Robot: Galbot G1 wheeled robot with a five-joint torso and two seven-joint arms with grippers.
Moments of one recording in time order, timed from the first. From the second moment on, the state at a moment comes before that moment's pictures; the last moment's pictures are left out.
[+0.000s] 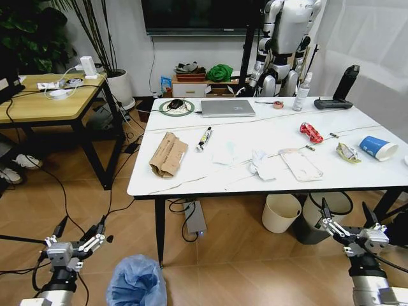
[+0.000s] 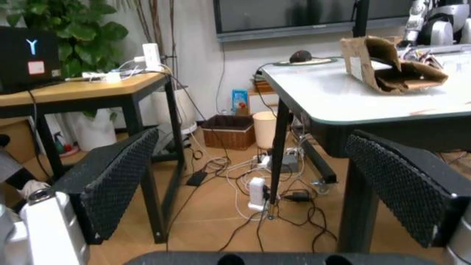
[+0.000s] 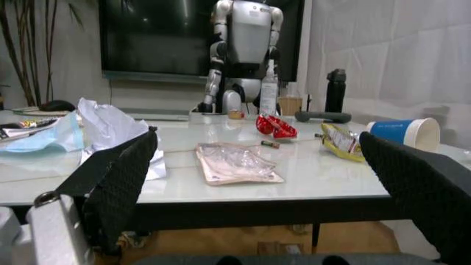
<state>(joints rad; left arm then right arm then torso) 1.90 -1.20 -0.79 -2.06 -0.36 -0.39 -0.02 -1.72 1.56 0.95 2.10 0.27 0.31 -0.26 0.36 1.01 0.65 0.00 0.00</state>
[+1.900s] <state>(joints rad) 1.90 -1.21 -0.80 -2.01 -0.34 -0.40 -0.03 -1.70 1.61 0.87 2.08 0.19 0.33 -0.27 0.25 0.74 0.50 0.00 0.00</state>
